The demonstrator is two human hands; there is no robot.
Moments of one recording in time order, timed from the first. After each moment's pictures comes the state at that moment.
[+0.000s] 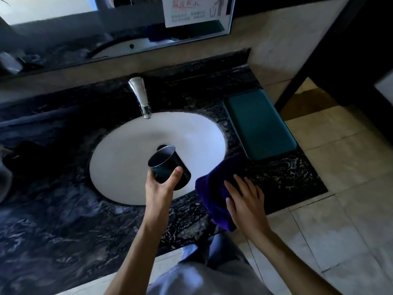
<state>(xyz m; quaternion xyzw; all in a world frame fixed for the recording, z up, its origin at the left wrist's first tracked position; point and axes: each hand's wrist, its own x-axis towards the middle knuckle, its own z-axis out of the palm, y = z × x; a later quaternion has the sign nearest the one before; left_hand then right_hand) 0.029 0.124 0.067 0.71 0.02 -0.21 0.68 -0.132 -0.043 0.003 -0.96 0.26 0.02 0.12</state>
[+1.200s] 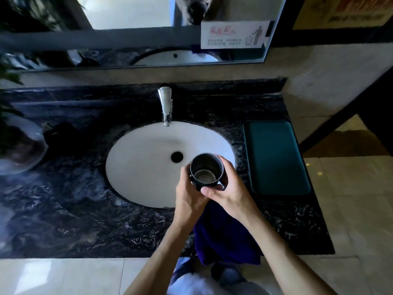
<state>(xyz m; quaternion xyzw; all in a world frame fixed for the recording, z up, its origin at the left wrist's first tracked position) -0.002 0.035 0.064 0.78 -0.08 -0.07 0.62 -0.039 -0.104 0.083 -0.76 0.10 0.00 0.64</state>
